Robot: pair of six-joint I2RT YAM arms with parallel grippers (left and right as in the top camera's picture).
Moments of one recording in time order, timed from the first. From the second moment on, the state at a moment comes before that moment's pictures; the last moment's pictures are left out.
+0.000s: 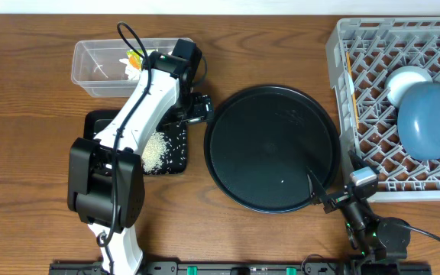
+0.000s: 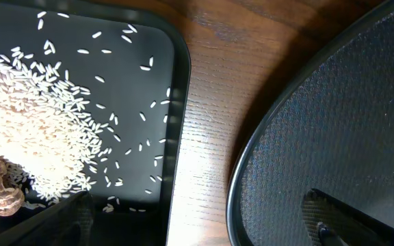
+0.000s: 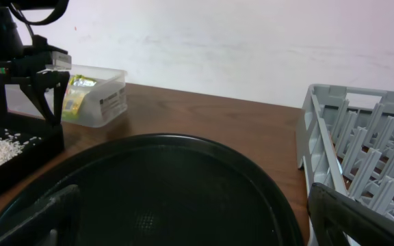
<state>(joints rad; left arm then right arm) -0.31 1.97 1.61 -1.18 0.07 -0.51 0.01 0.01 0.01 -0.04 -0.37 0.01</state>
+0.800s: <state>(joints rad) -0.31 1.97 1.61 -1.20 0.07 -0.49 0.01 0.01 0.01 -0.04 -0.37 0.01</state>
